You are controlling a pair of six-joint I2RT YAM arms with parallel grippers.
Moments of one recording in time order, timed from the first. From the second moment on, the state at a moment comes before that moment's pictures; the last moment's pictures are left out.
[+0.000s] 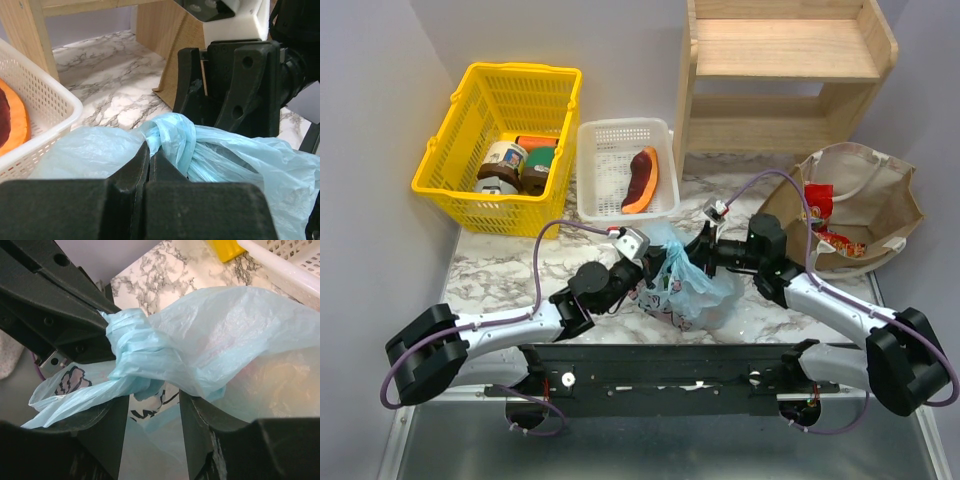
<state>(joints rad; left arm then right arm) -1.03 1.15 0.46 0.79 -0.21 -0.16 0.53 1.18 0.55 0.44 -0.83 0.32</state>
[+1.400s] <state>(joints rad) -0.71 0.86 0.66 0.18 0.16 -0.37 0.55 1.13 0.53 0.40 -0.68 0.37</state>
